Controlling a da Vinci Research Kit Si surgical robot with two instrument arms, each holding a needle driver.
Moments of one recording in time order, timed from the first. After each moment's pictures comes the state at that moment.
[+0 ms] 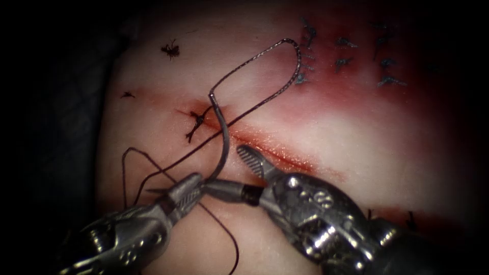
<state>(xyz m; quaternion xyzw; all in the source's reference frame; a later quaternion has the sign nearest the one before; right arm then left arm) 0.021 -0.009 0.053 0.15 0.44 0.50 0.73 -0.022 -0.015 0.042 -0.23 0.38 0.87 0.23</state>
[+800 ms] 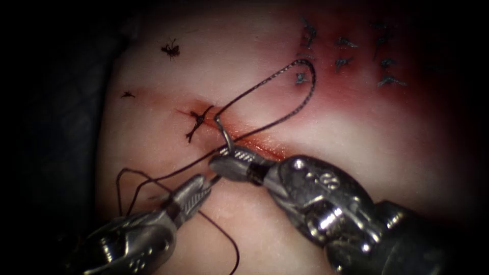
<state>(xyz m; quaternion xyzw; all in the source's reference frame) 0.020 -0.005 0.052 0.13 0.47 0.51 0.71 -0.022 -0.015 0.042 -0.27 0.36 0.87 0.21</state>
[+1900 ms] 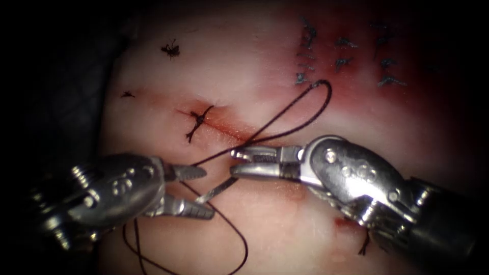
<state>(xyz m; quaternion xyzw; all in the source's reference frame) 0.017 -0.004 0.053 0.15 0.60 0.21 0.75 -0.022 -0.008 0.038 -0.33 -0.31 0.86 0.24</state>
